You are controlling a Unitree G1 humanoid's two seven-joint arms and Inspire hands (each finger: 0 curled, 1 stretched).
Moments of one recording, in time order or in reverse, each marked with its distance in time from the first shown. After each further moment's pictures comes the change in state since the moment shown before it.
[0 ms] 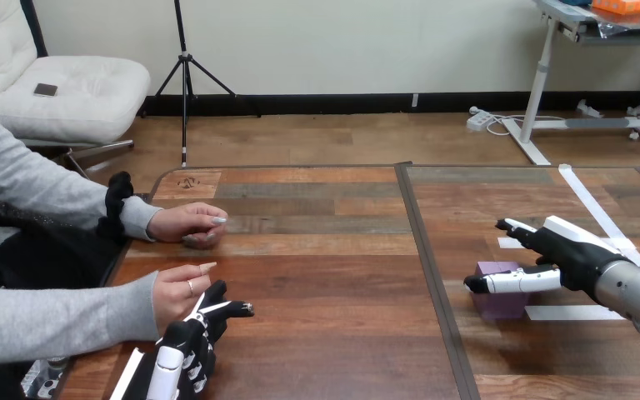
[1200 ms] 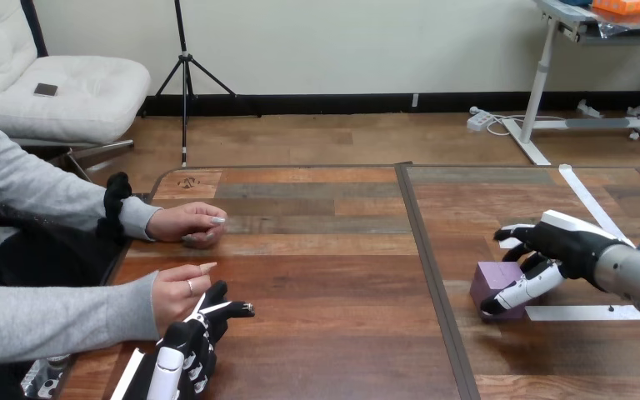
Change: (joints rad) left arm 0.000 0.001 0.001 0.000 -0.002 0.000 -0.009; right arm -0.082 -0.006 0.062 0.013 -0.056 0.073 0.071
